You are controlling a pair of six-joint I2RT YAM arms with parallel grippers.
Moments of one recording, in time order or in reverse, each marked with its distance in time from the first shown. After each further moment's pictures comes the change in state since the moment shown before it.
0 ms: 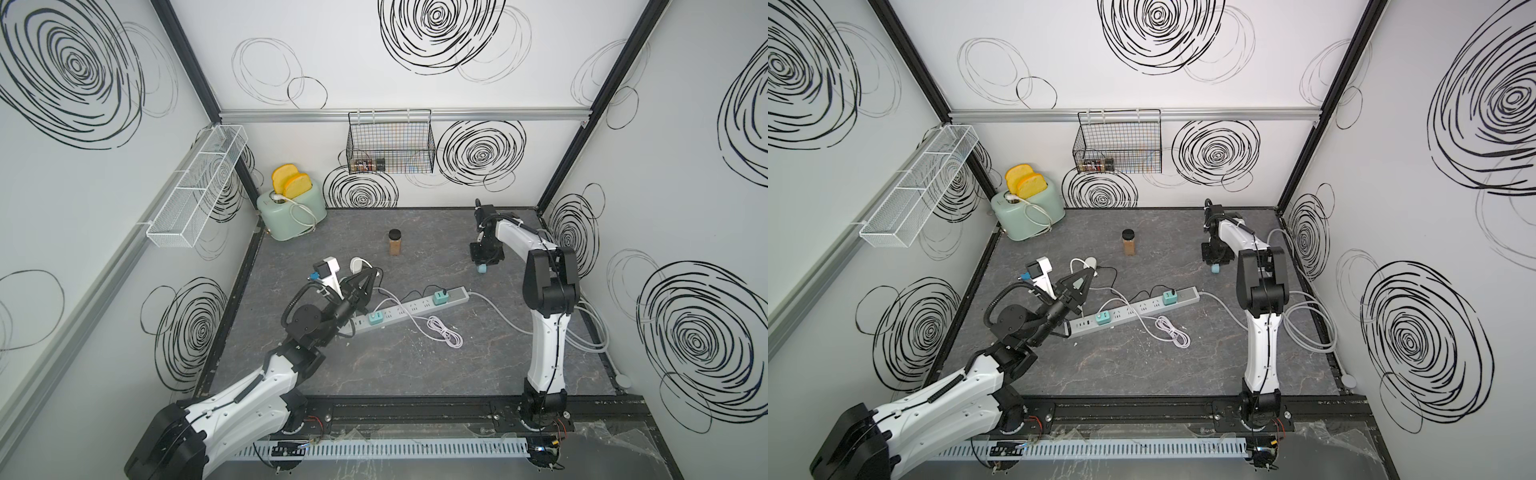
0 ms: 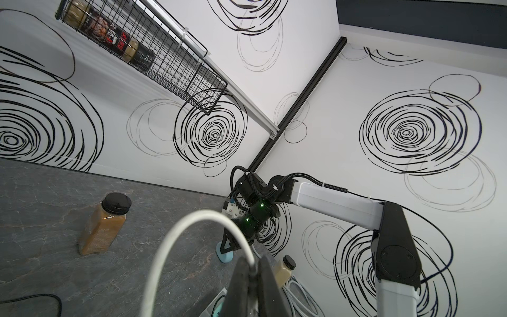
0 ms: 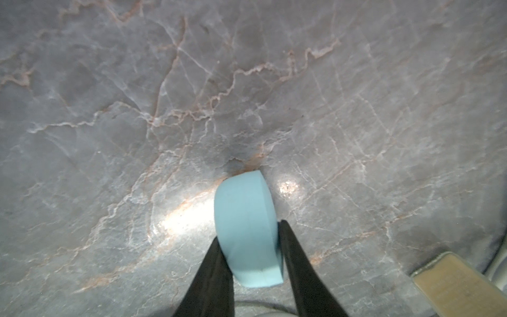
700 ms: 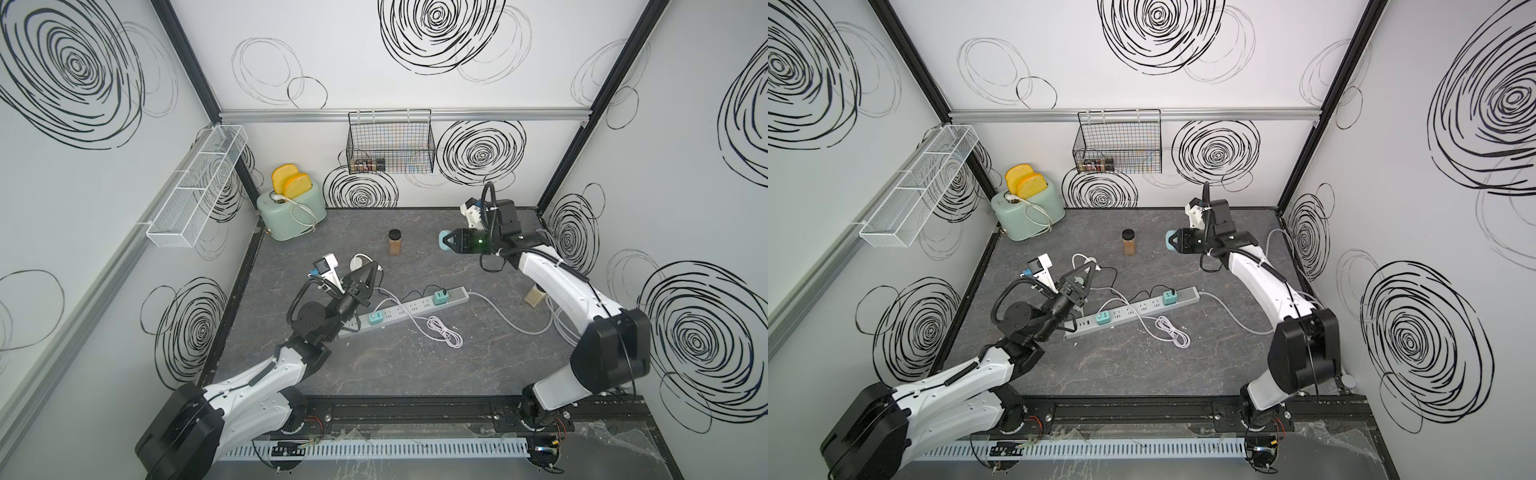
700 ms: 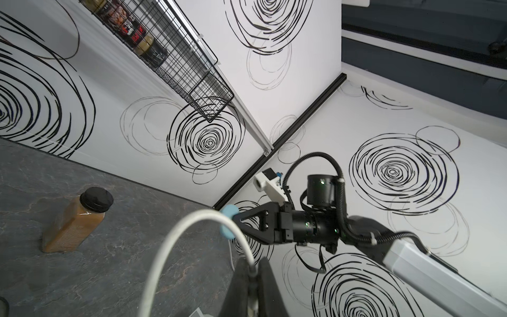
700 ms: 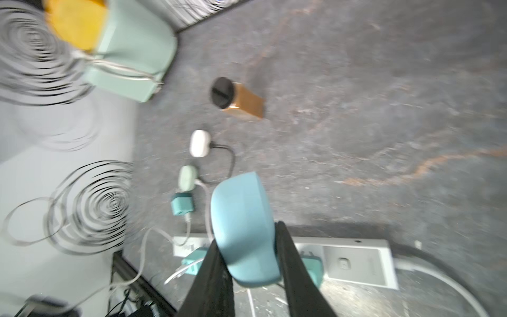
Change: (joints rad) left arm -0.007 0.145 0.010 0.191 -0.049 -0.190; right arm 0.167 -0.700 -0.498 0.562 -0.558 0.179
